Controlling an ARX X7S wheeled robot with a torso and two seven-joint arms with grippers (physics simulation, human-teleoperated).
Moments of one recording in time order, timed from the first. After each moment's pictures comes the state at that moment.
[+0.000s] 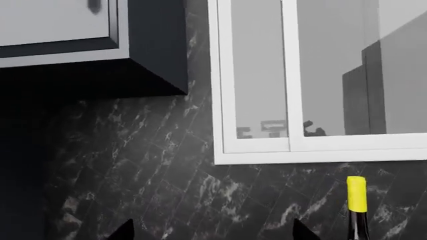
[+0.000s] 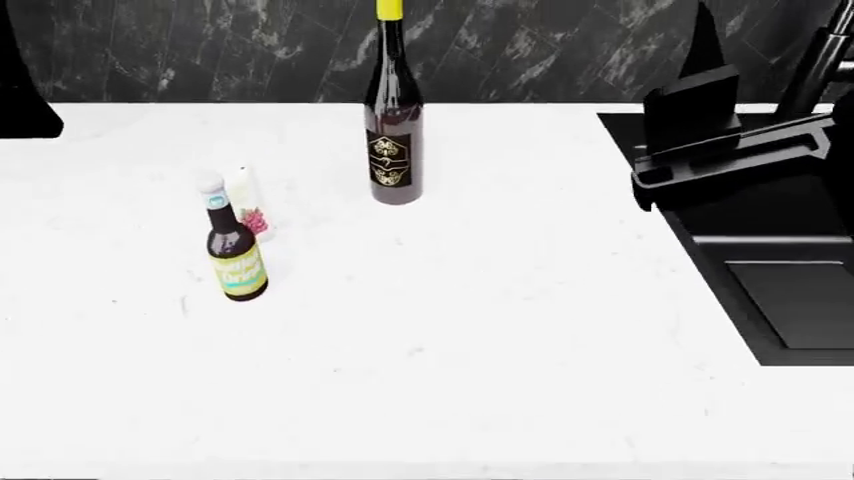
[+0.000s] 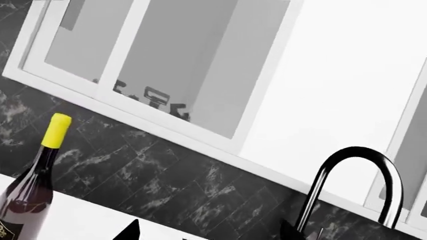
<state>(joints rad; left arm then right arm) -1.04 -1.00 -0.14 0.71 -1.72 -1.01 -1.02 1.92 0.99 -0.95 -0.79 2.04 0.86 1.51</state>
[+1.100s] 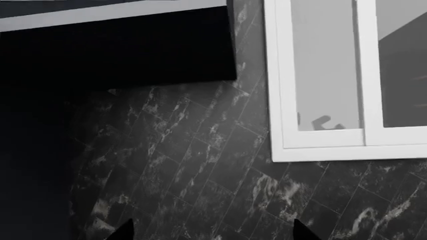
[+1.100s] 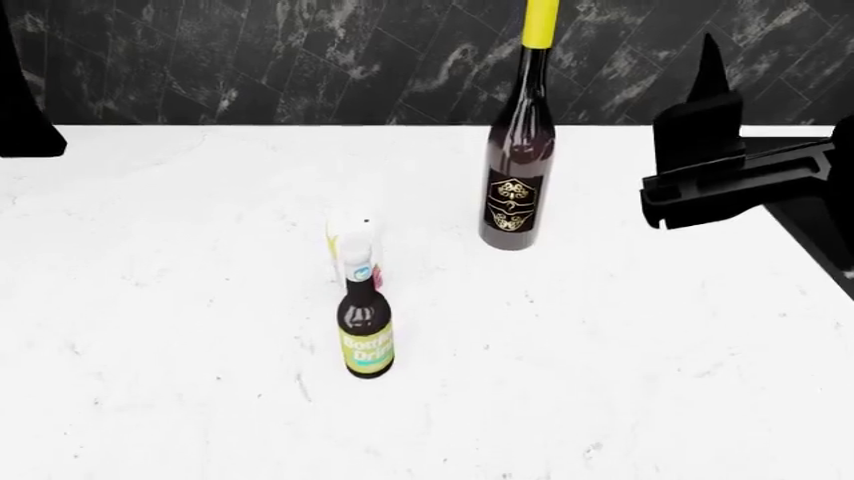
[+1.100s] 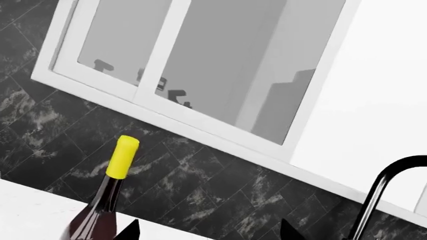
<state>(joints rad) -0.96 -1.01 -0.17 0.74 -1.70 -1.00 -1.00 1.94 1.04 -1.04 -0.80 2.05 0.80 1.50</state>
